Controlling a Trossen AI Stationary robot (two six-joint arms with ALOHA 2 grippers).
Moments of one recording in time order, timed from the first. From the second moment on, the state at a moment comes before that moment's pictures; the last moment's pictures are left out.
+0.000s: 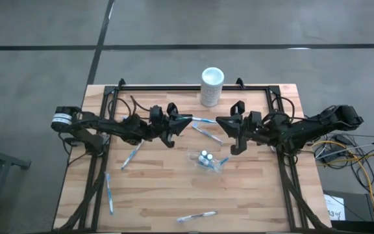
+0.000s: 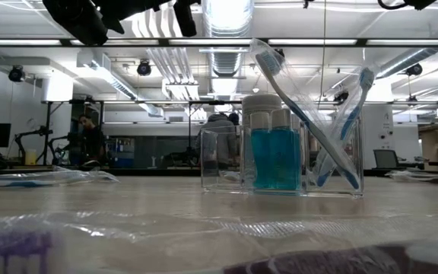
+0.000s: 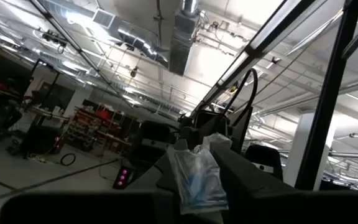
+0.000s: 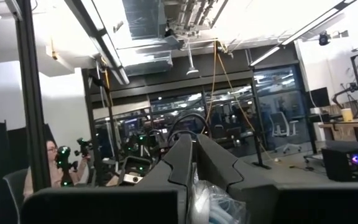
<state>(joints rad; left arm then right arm) -0.02 1.50 0.78 1.31 -0.14 -0.37 0.17 1.17 0.68 0.98 0.32 0.07</state>
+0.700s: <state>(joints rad) -0.02 1.51 0.78 1.31 -0.12 -0.37 0.17 1.15 0.68 0.92 0.31 0.07</state>
